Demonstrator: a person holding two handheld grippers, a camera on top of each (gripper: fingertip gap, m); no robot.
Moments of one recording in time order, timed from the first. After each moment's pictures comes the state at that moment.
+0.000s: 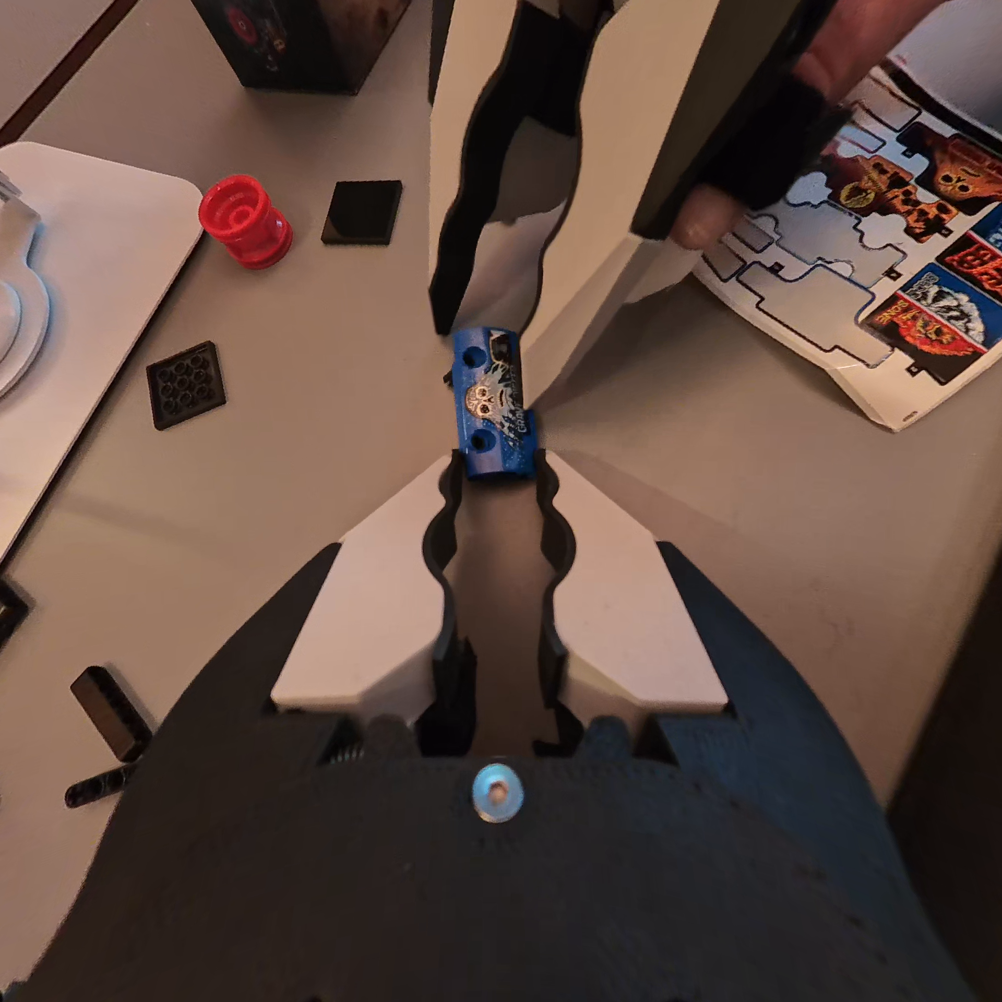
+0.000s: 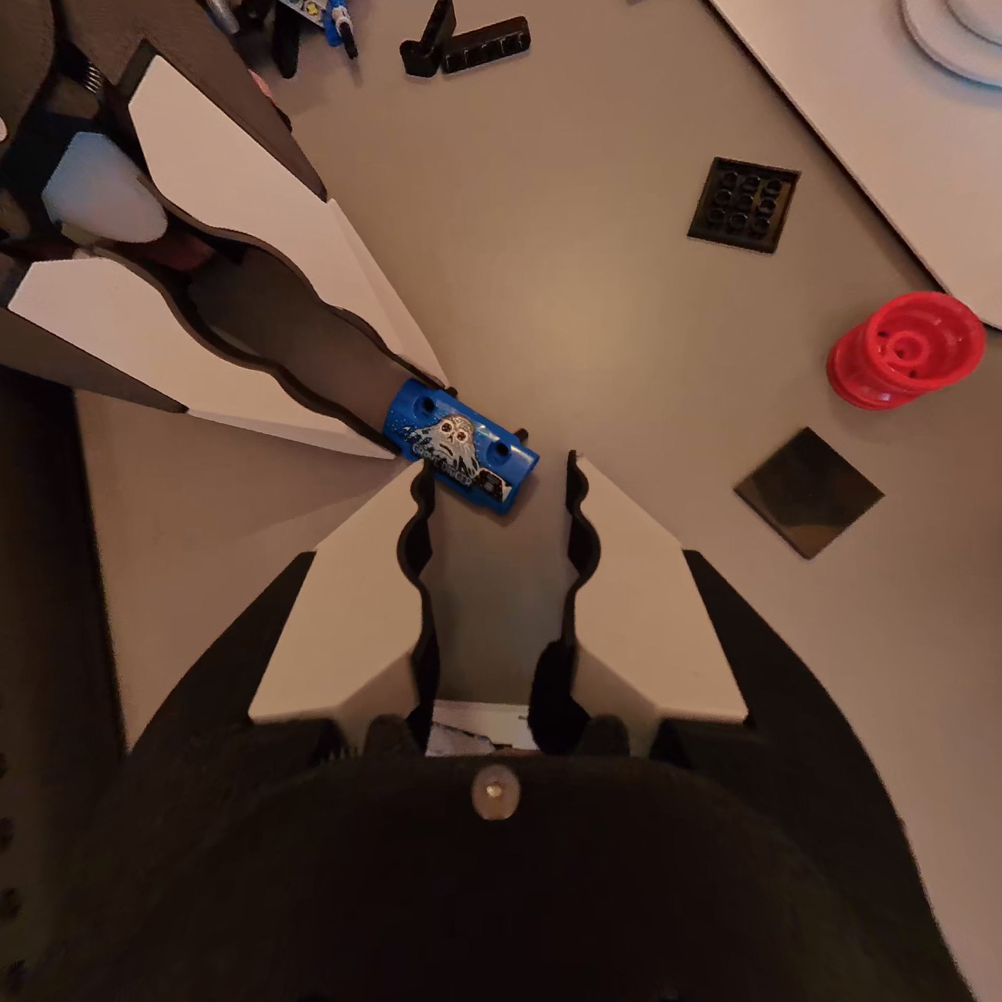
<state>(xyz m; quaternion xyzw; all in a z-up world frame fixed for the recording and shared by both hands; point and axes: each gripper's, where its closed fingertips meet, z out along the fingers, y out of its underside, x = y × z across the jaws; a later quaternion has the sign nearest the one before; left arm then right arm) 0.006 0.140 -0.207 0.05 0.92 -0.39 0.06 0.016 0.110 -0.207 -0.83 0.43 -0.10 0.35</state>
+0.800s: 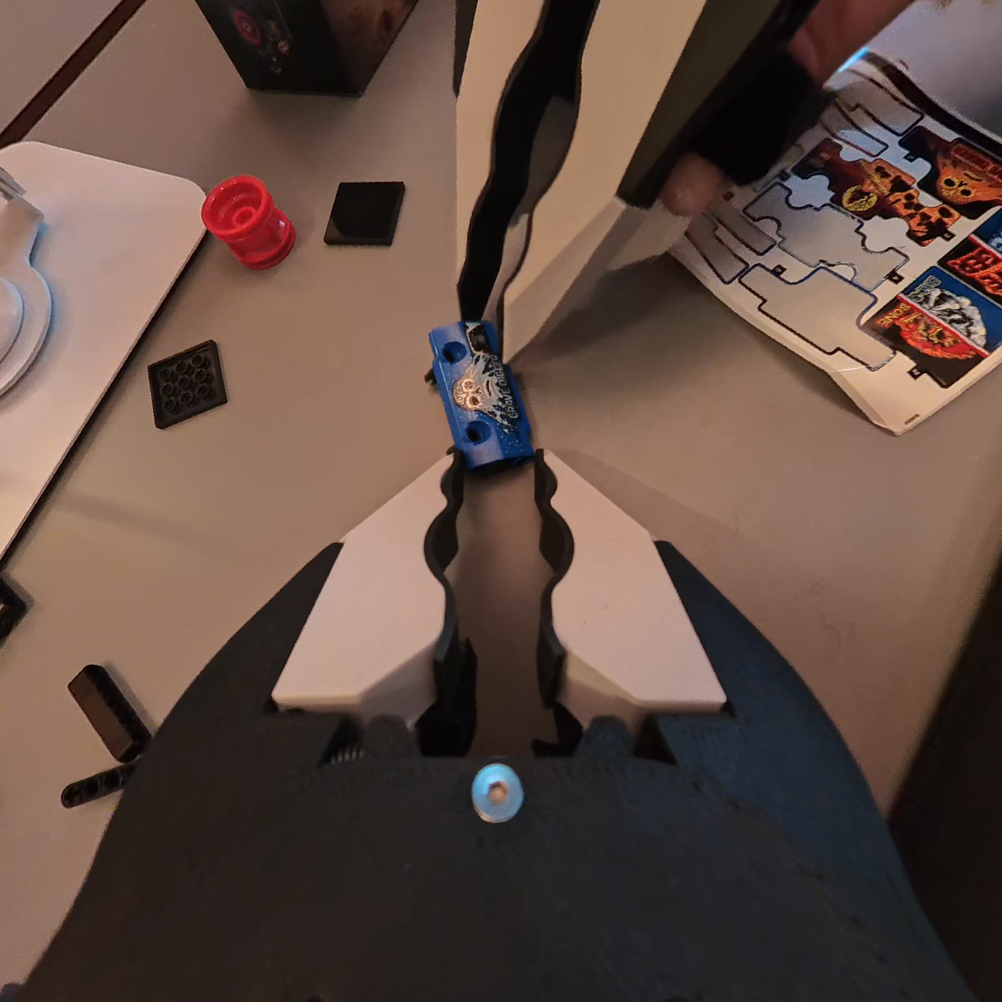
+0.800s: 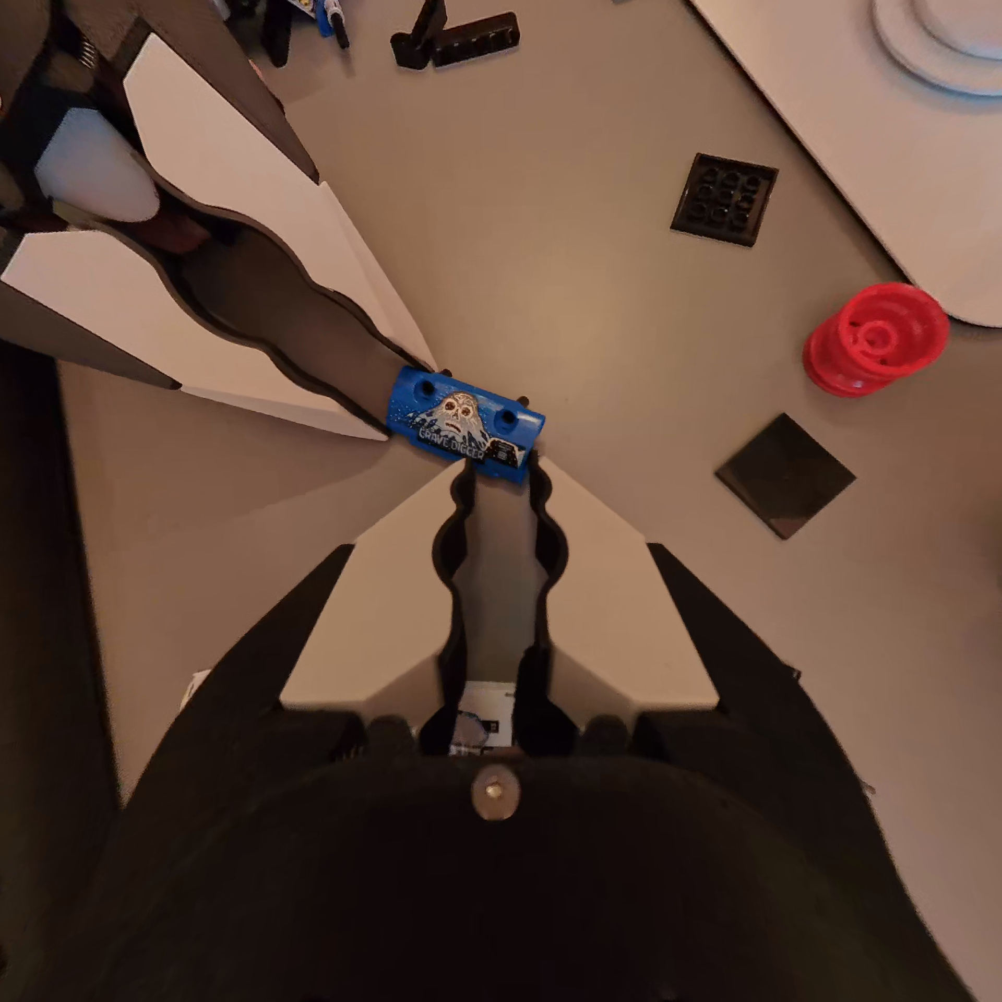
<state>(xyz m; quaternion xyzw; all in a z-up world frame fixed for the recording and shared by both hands) 0.007 0.139 -0.208 0.04 0.92 -0.40 0.06 0.014 0.102 -0.205 -0.83 0.42 -0.11 0.35</state>
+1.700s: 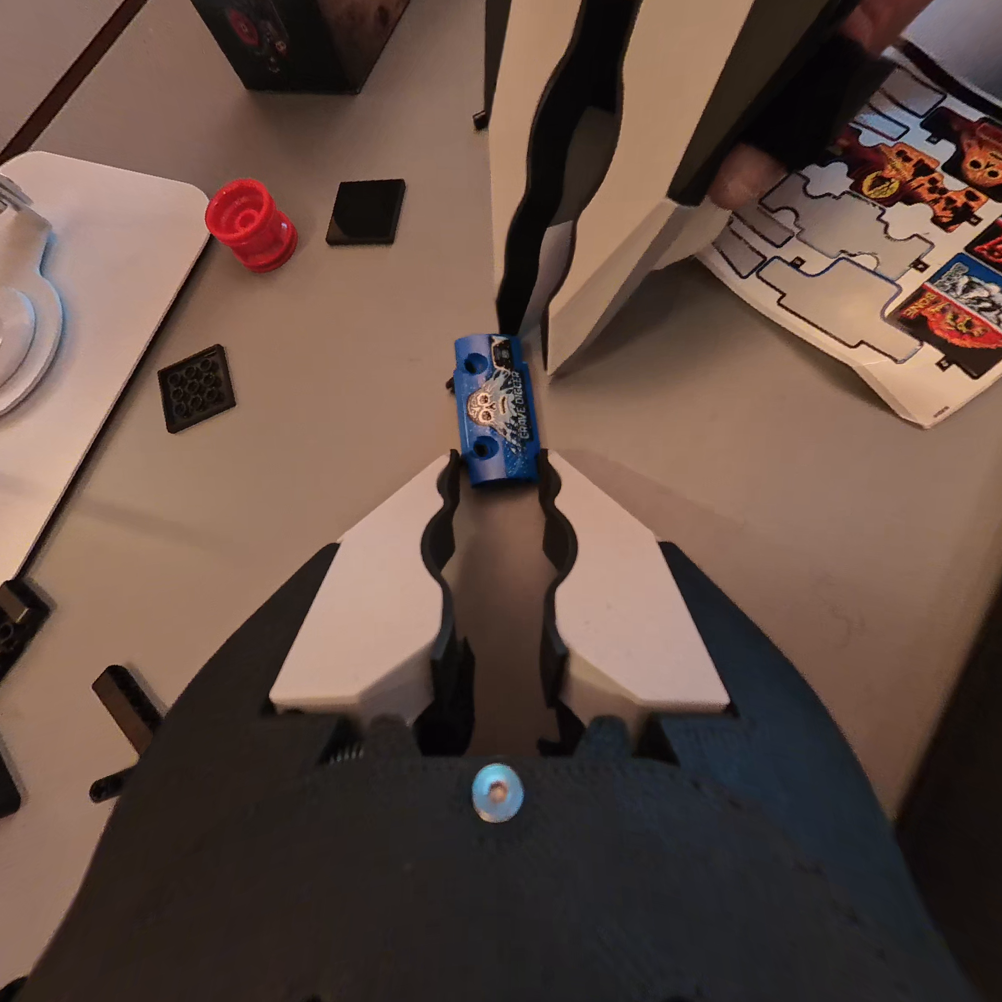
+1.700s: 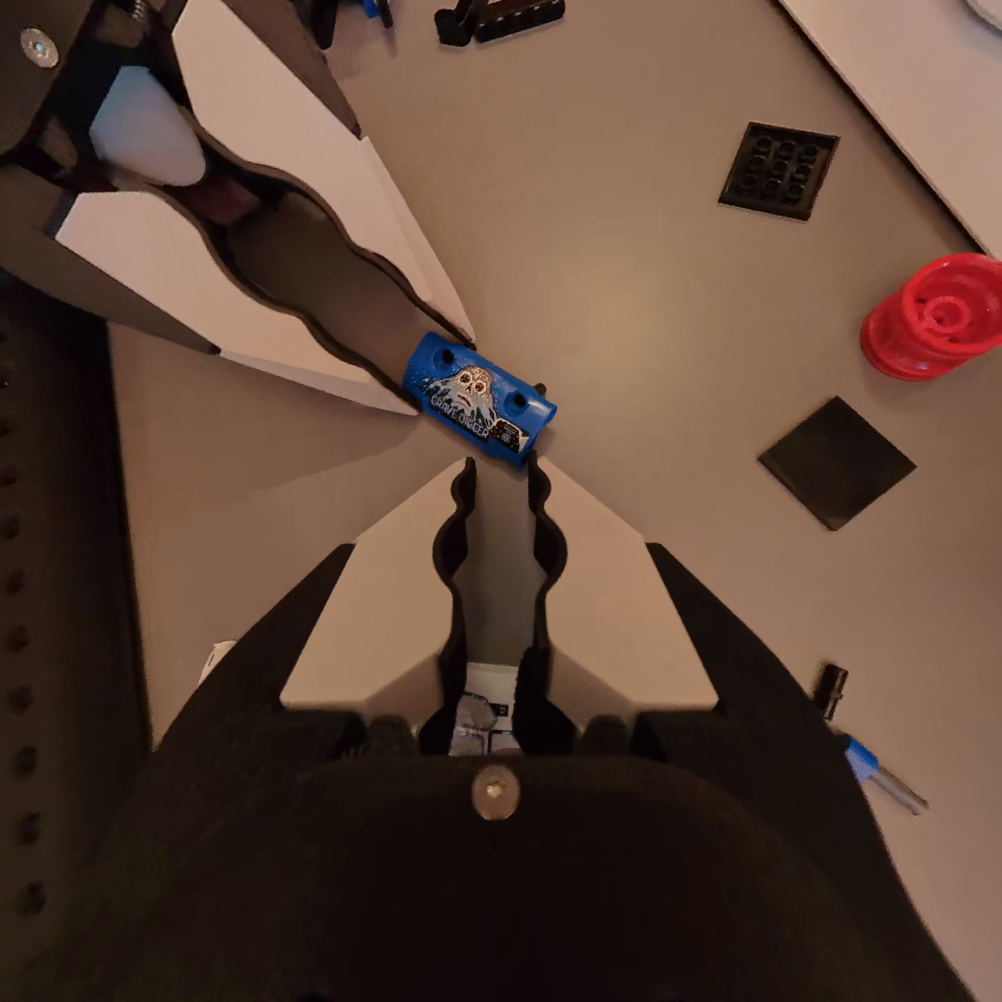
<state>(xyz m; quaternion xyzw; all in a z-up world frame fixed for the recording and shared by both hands) 0.010 0.139 -0.208 0.06 0.92 -0.39 0.07 0.001 0.108 -0.208 -0.83 0.41 -0.08 0.36</state>
